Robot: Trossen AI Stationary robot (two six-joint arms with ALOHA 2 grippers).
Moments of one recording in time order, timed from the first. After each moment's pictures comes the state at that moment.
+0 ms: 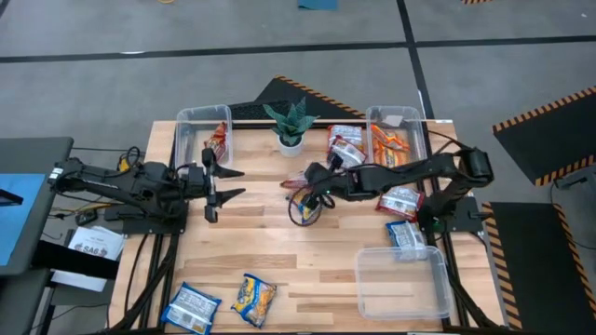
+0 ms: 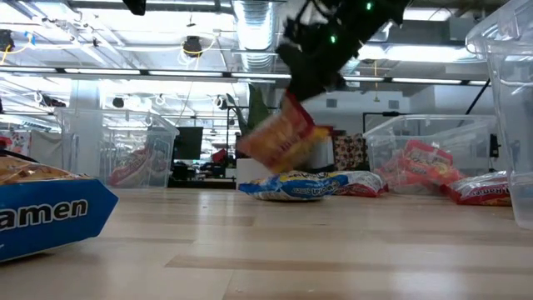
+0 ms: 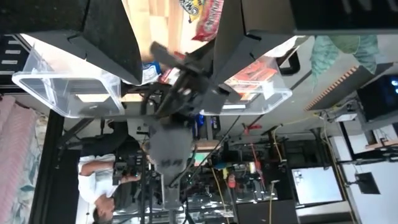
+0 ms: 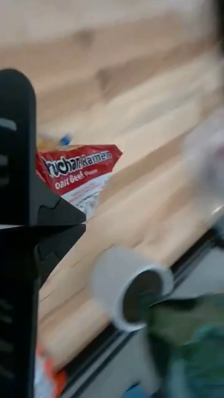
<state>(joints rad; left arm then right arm) -0.18 0.65 0.59 0.18 -0.36 0.09 0.01 1.66 1.12 -0.16 0.54 0.24</state>
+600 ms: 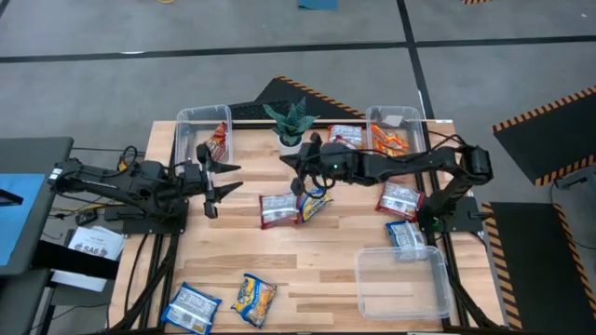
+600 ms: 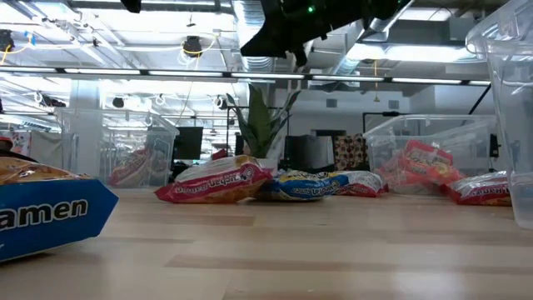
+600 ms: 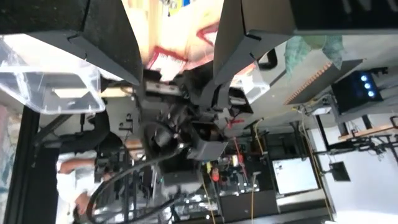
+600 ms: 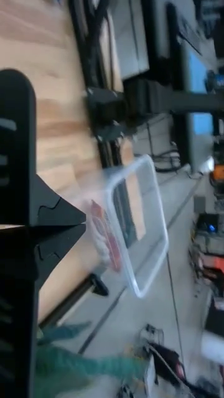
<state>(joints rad) -0.18 0.62 0.59 0.18 -0.43 0.15 -0.09 1.66 1.17 0.28 0.24 0.07</state>
